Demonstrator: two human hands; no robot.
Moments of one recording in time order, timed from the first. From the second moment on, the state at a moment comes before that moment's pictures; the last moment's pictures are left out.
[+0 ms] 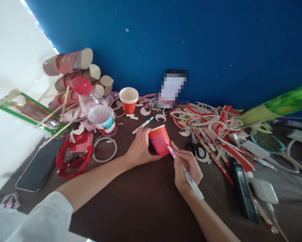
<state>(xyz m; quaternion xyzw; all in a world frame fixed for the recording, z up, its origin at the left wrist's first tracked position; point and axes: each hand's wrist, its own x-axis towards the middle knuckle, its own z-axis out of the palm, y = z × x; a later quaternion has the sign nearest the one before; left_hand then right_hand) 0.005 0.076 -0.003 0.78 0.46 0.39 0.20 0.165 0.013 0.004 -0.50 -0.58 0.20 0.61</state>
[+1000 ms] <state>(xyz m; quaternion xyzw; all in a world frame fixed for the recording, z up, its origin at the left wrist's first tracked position) 0.005 0.076 -0.003 0.77 0.46 0.39 0.21 0.165 0.012 0.007 -0.50 -0.60 0.19 0.60</state>
